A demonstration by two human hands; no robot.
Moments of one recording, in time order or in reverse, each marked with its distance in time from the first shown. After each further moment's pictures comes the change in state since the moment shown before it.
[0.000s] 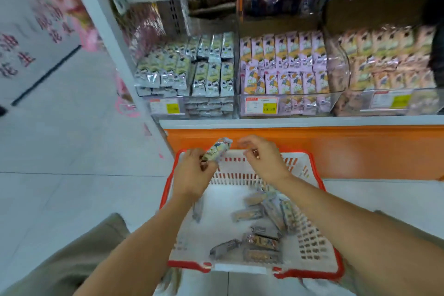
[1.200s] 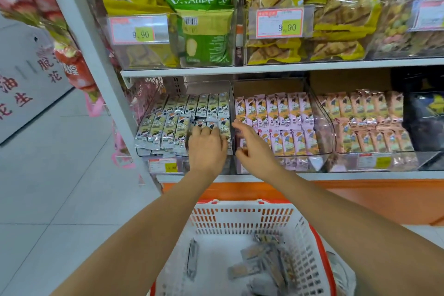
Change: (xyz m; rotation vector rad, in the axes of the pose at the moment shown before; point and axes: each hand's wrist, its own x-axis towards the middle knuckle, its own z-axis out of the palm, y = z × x) left_hand 0.134 0.115 -0.058 0.502 0.156 0.254; right_hand 0.105 -0.072 -0.070 -0.155 0.059 -0.189
